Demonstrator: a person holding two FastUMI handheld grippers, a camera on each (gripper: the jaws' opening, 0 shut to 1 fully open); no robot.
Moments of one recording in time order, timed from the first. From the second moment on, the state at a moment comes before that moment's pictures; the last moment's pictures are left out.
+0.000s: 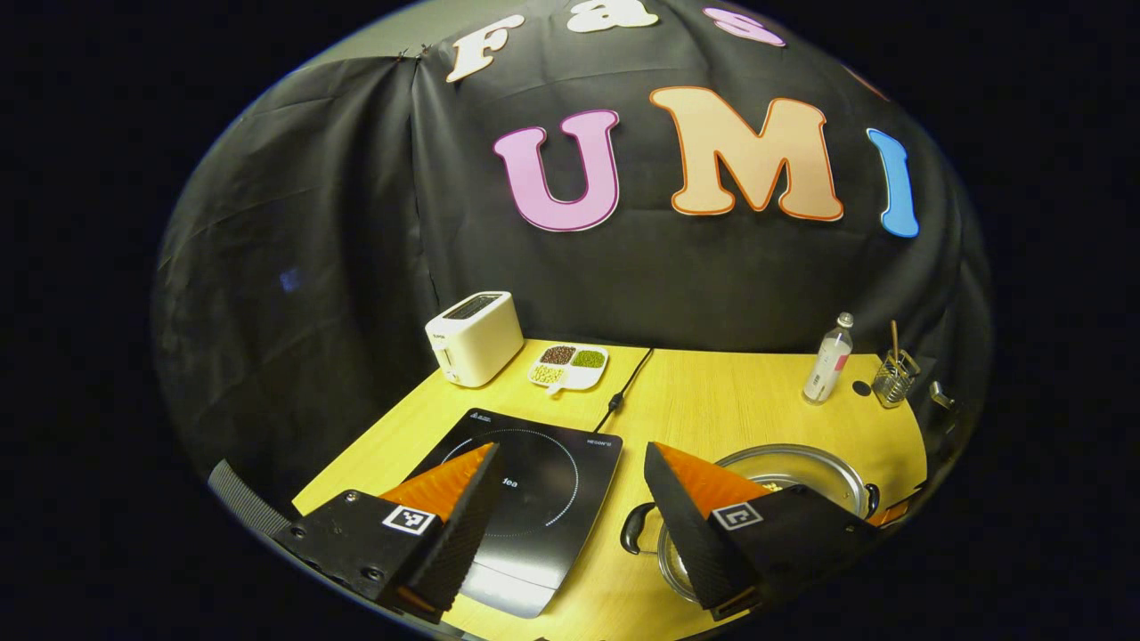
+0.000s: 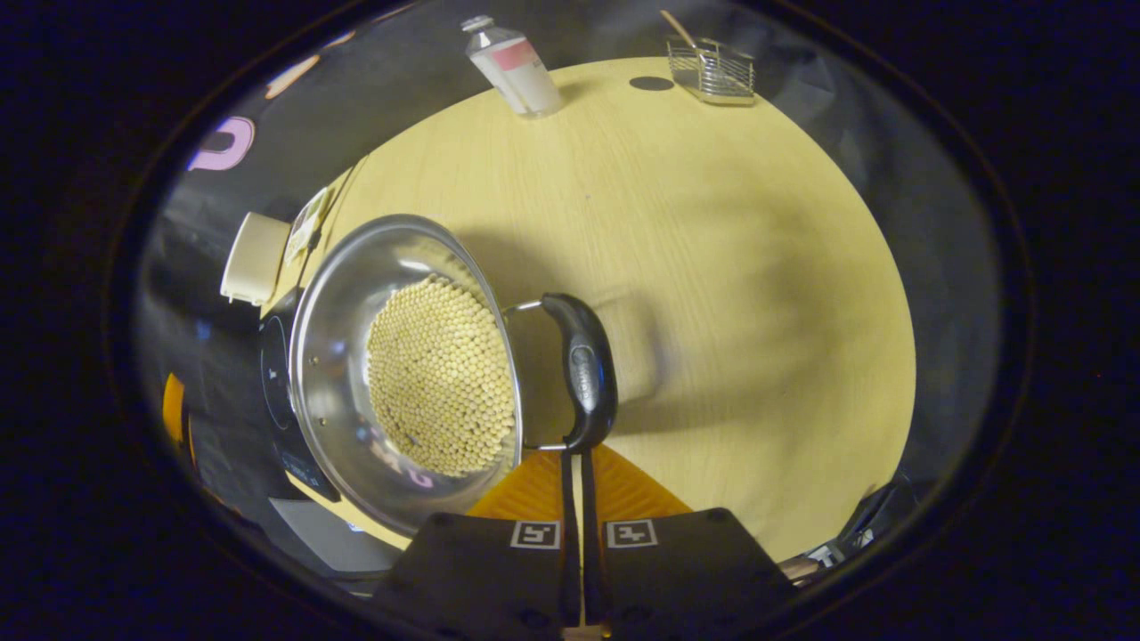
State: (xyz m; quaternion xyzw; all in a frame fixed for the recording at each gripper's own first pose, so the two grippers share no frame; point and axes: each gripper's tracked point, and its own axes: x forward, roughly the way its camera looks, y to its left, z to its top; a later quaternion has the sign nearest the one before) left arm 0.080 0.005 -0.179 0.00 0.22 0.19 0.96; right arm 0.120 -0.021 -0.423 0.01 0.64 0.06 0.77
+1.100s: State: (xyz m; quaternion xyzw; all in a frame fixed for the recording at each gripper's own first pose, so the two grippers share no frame) left arm 0.089 -0.035 -0.303 -0.03 0.48 0.00 0.88; right arm 0.151 -0.013 -0.378 0.09 0.62 0.17 0.76
